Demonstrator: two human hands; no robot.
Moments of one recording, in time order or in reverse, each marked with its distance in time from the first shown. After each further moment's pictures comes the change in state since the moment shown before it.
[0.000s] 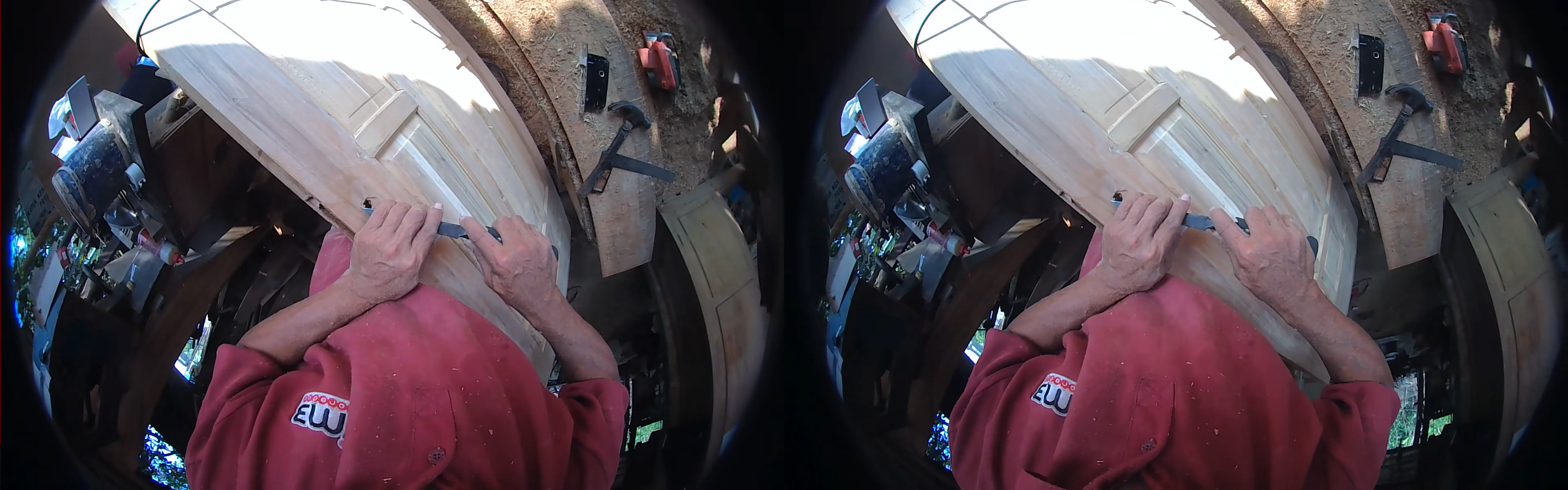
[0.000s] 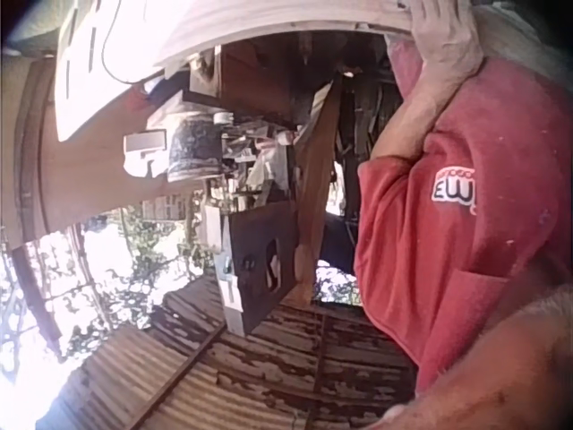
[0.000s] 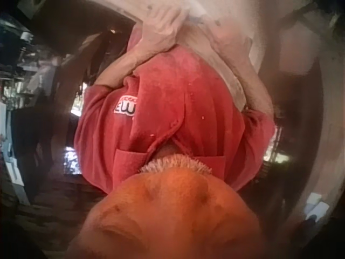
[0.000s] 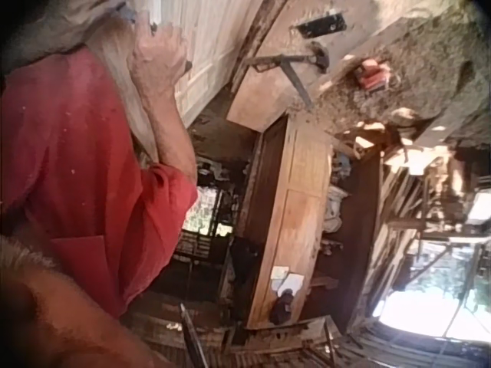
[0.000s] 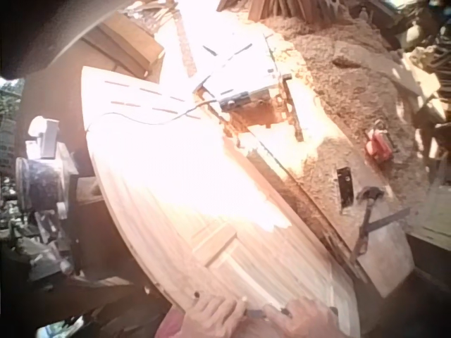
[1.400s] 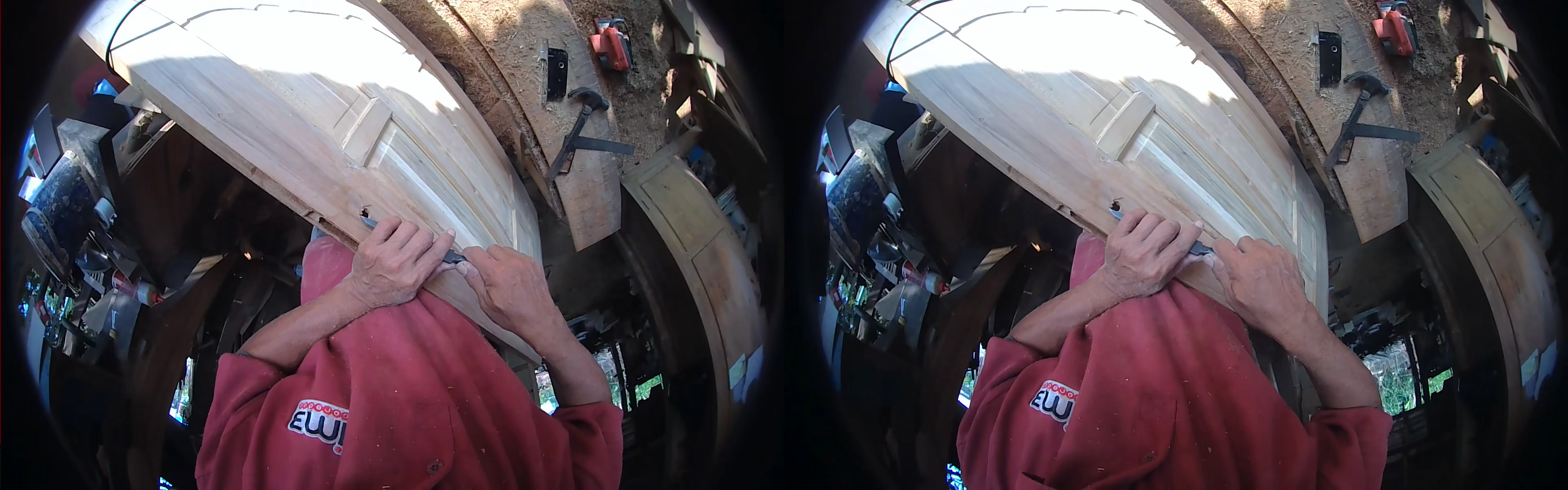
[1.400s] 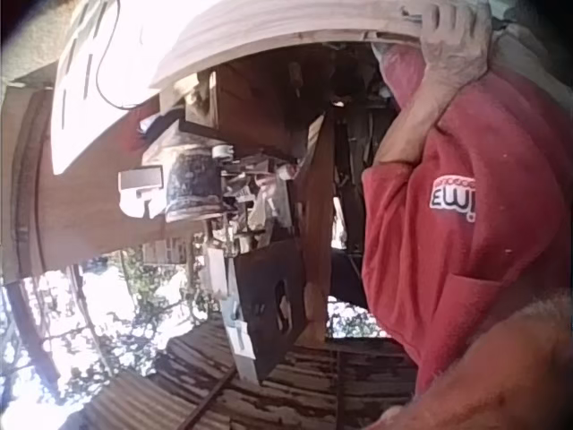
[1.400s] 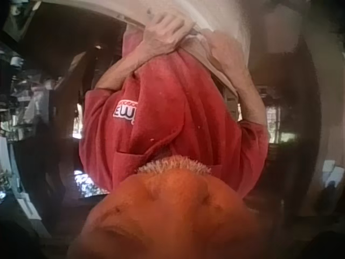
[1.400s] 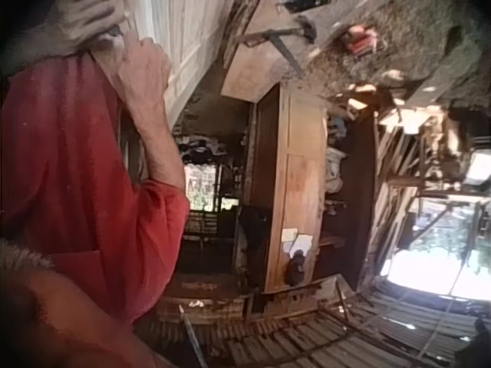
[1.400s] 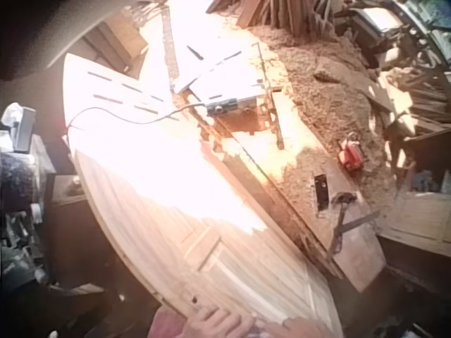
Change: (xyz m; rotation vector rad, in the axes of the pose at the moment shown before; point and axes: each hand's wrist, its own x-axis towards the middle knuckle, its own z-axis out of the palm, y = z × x) left_hand -0.014 -0.013 -0.004 -0.137 0.051 0.187; right_hand -0.007 -0.059 -0.033 0.202 -0.295 0.337
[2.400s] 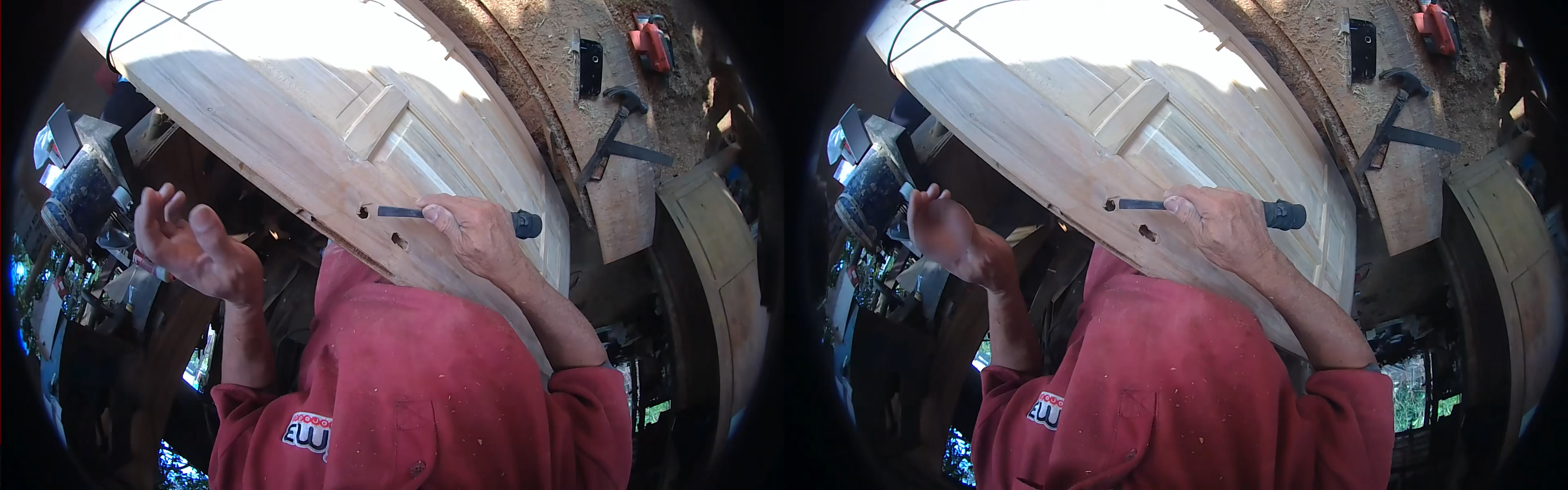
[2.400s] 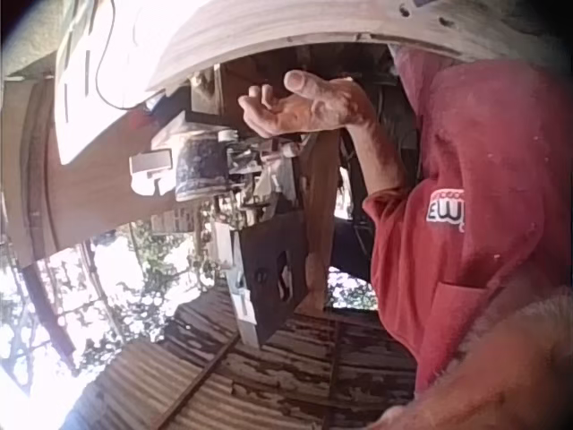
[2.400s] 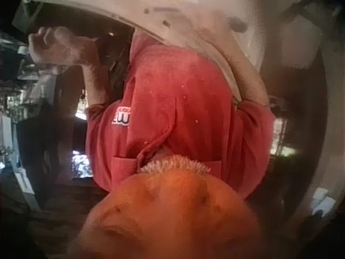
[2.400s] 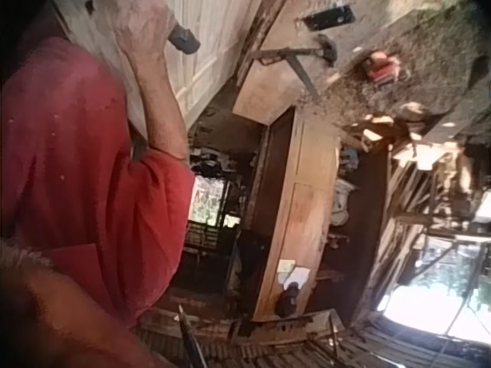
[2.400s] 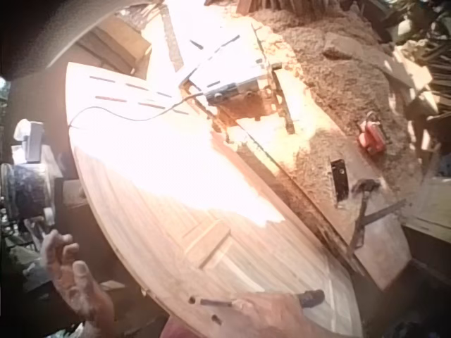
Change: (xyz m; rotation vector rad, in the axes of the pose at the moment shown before) left_hand -0.006 -0.065 -0.103 0.085 0.898 -0.514; right_hand 0.091 0.037 0.046 0.578 0.219 -0.246
